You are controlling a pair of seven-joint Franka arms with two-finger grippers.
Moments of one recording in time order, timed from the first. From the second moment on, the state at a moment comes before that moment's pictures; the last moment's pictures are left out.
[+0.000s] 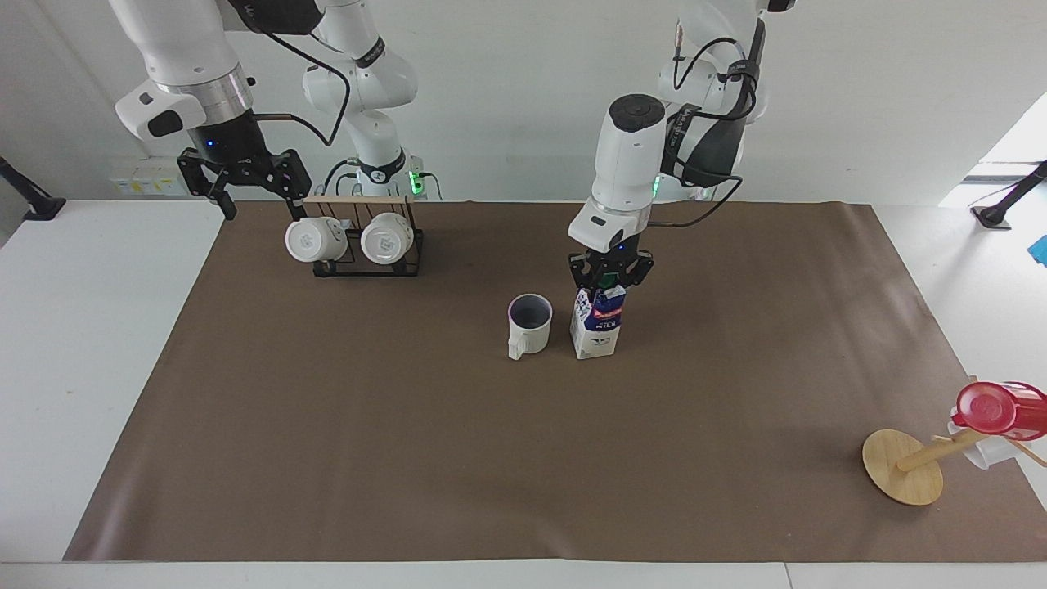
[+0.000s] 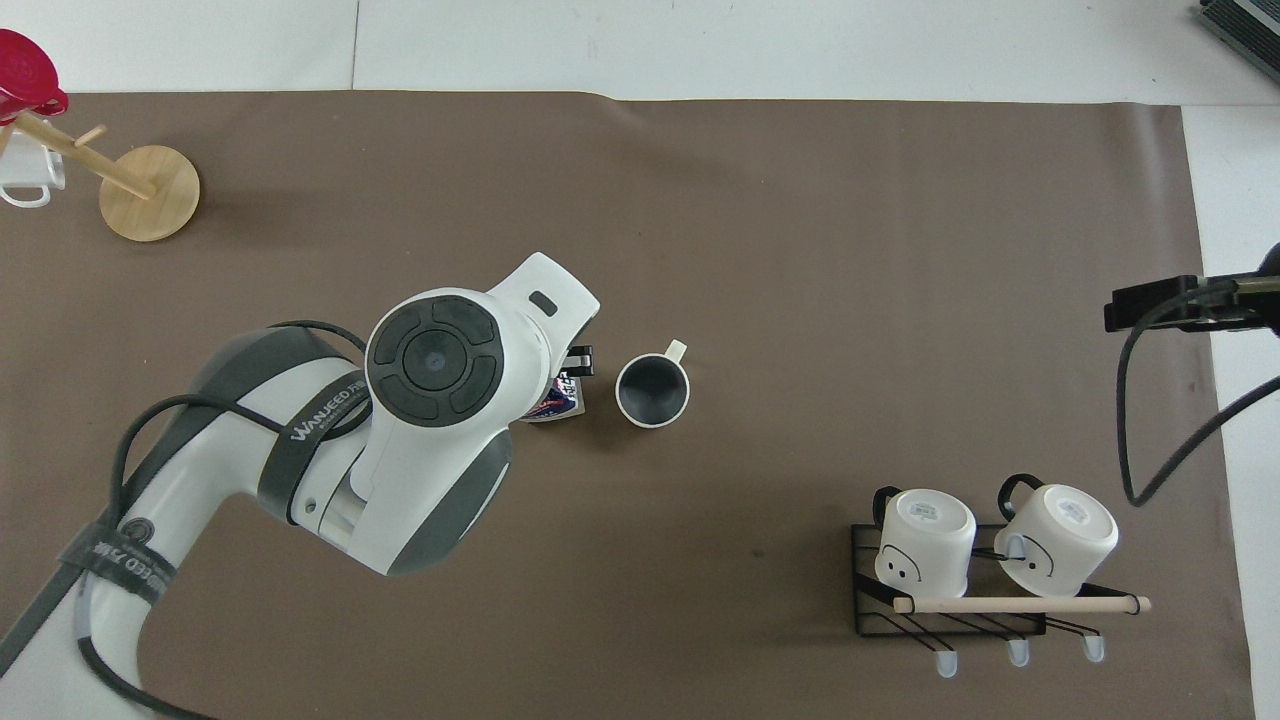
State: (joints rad) left arm -0.61 0.13 0.01 -1.88 0.09 2.13 -0.63; right arm 0.14 -0.05 -0.13 -1.59 -0.03 1.63 0.03
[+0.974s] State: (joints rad) left arm -0.60 0.11 0.04 -1.75 0.07 1.99 -0.63; right arm 0.14 -0.05 -0.13 -1.60 -0.03 1.63 0.03
